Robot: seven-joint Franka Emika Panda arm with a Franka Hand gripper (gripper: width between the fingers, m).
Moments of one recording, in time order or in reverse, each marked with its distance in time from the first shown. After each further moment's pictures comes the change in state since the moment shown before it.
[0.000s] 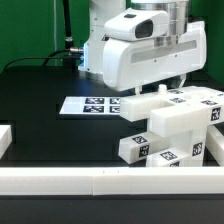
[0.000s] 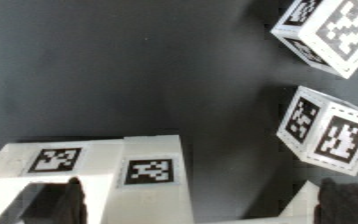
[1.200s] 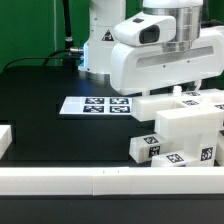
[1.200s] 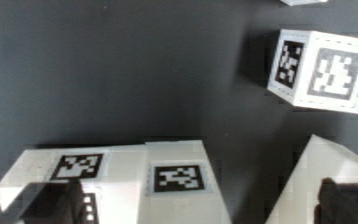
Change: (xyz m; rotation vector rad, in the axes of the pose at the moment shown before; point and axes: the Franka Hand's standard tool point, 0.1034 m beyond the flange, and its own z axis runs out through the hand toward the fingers) arm 0.013 -0.009 0.007 0.015 -0.018 0.193
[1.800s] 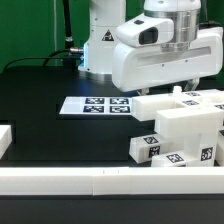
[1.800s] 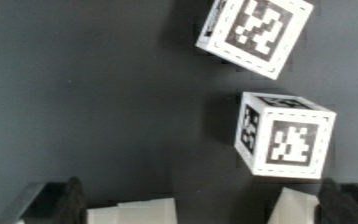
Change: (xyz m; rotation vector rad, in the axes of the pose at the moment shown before) arm -0.019 -0.014 0.006 0.002 -0.015 0.032
